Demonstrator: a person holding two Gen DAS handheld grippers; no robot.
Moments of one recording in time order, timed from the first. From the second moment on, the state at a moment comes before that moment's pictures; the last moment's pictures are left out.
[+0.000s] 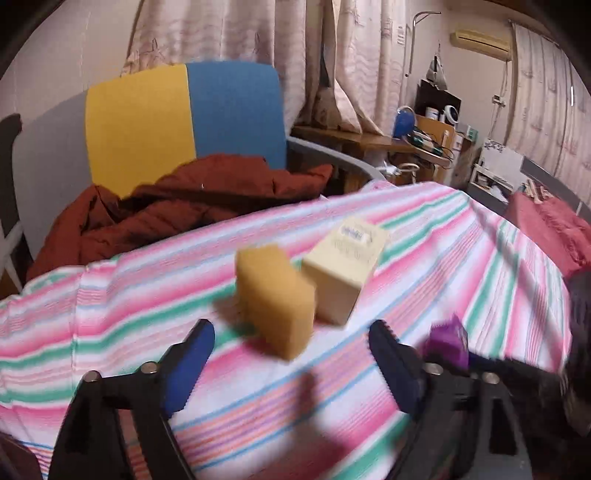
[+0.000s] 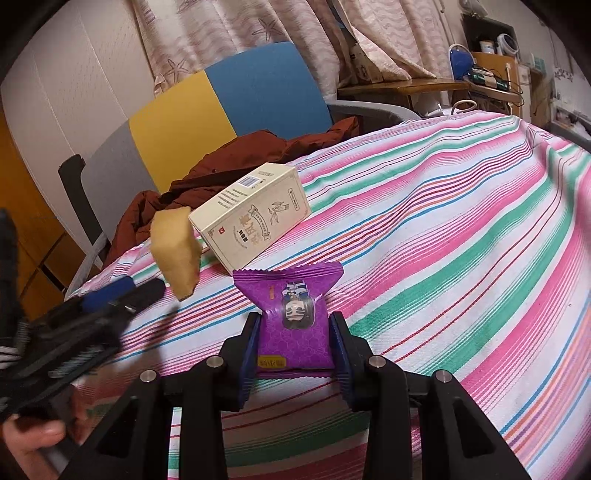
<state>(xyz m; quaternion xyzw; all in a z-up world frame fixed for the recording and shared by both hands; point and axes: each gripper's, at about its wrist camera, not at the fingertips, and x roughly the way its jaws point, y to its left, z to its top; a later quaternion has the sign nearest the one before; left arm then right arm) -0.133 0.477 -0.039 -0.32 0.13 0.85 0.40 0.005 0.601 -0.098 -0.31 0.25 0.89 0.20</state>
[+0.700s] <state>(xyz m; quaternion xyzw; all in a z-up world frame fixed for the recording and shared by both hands) -0.143 0.457 -0.062 -0.34 0.08 0.87 0.35 0.004 0.593 -0.096 -0.32 0.22 0.90 0.22</state>
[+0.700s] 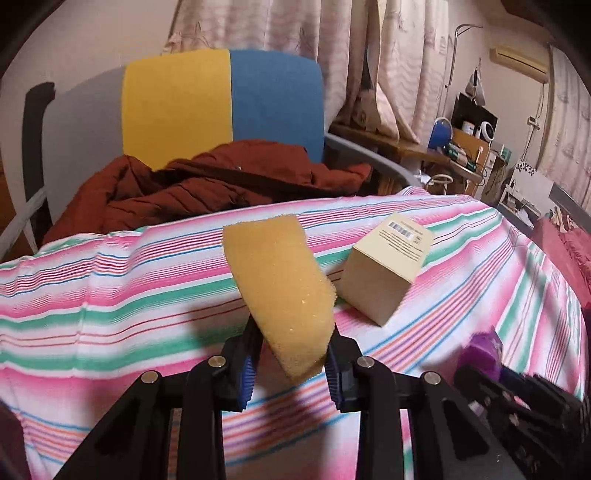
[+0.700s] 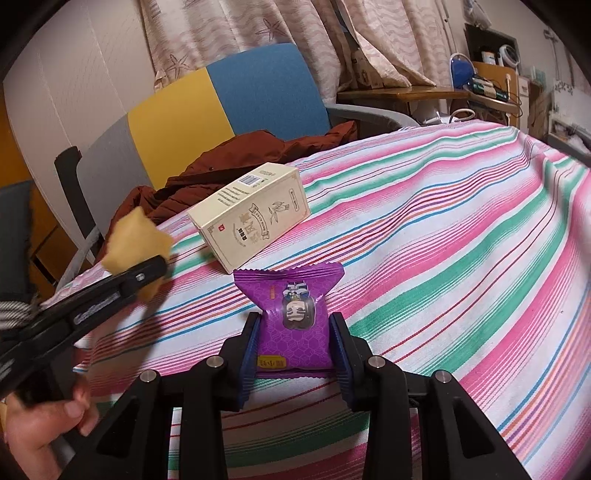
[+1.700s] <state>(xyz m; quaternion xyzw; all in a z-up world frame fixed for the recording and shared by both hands) -0.041 0.274 -0.029 -0.31 -0.03 0.88 0.36 -0.014 0.474 -0.051 -0.32 0.04 0.93 0.16</state>
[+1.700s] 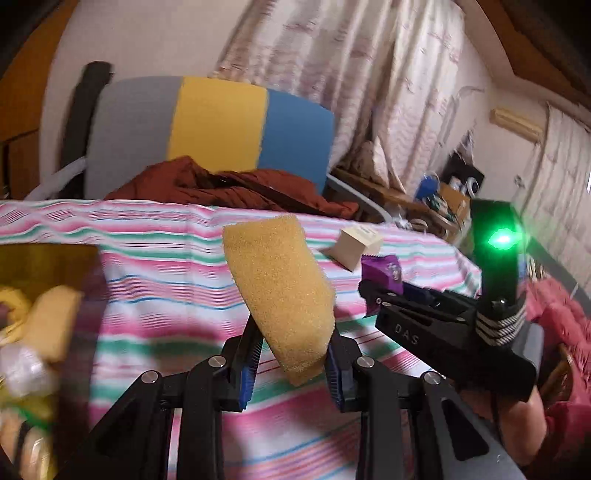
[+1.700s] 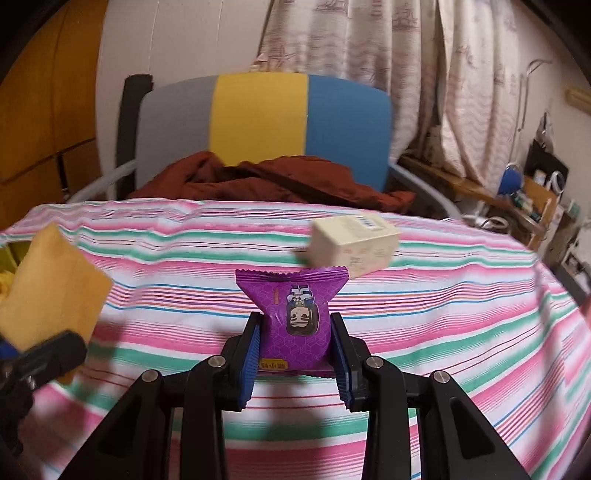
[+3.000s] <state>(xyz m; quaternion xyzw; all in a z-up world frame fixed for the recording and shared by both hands) -0.065 -0.007 -0.020 -0.34 -0.17 0.92 0.11 -0.122 0.167 -0.004 -0.36 0.02 0.93 -0.12</state>
